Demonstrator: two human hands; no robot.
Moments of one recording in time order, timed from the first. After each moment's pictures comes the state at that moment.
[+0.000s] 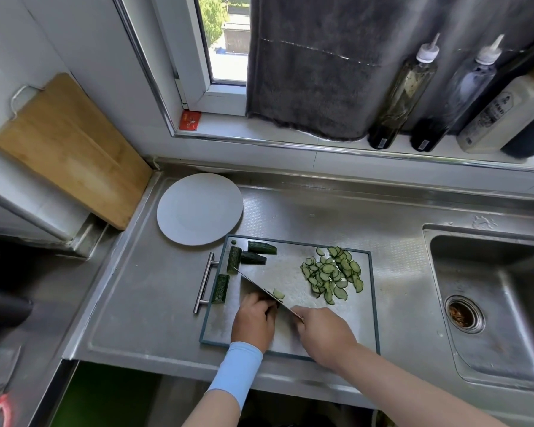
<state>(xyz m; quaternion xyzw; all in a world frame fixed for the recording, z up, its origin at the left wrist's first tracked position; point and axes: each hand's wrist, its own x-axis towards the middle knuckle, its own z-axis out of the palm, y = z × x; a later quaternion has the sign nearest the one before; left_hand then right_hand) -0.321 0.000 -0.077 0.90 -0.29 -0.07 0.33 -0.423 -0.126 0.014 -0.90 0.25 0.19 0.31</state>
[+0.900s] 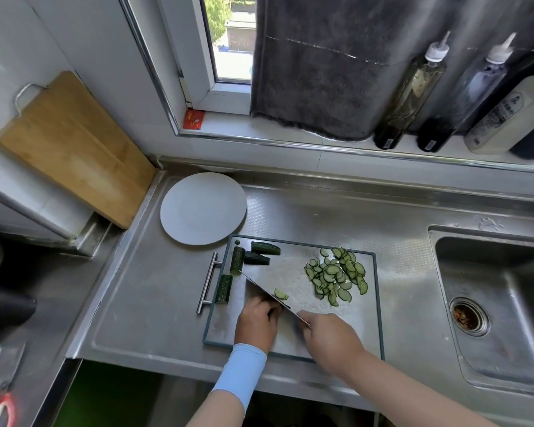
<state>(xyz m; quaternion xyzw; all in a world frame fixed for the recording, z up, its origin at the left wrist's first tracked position) -0.322 0.000 -0.077 0.89 -0.28 -0.07 0.35 -0.428 -0.125 0.007 -0.89 0.26 0.20 0.30</state>
